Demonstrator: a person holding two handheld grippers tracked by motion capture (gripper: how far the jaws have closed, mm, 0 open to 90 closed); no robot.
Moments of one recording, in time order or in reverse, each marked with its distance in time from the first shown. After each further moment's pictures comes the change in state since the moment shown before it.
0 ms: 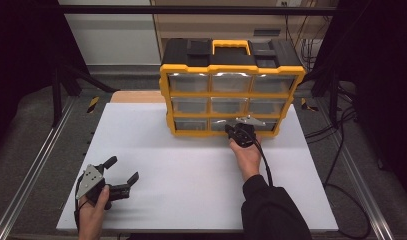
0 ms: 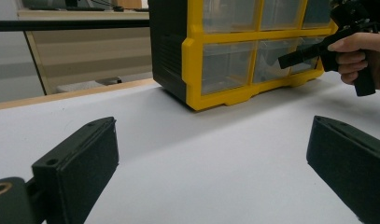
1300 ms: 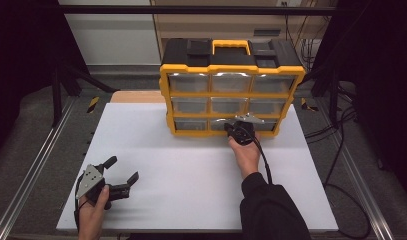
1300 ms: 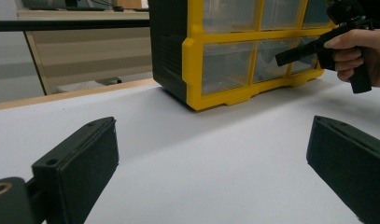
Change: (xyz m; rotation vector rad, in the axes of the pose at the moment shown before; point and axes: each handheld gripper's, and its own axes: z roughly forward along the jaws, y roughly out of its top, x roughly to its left) left arm 0.001 0.000 0.000 -0.001 0.000 0.001; right arm 0.001 0.006 0.004 -0.005 0.001 -0.001
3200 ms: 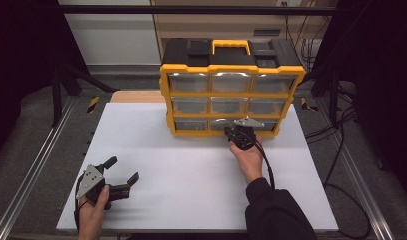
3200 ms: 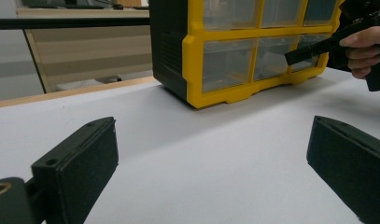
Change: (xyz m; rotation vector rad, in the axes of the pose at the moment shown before) left arm 0.000 -0.002 0.001 0.010 -0.004 0.003; right arm 0.007 -0.005 -0.017 0.025 0.025 -0.088
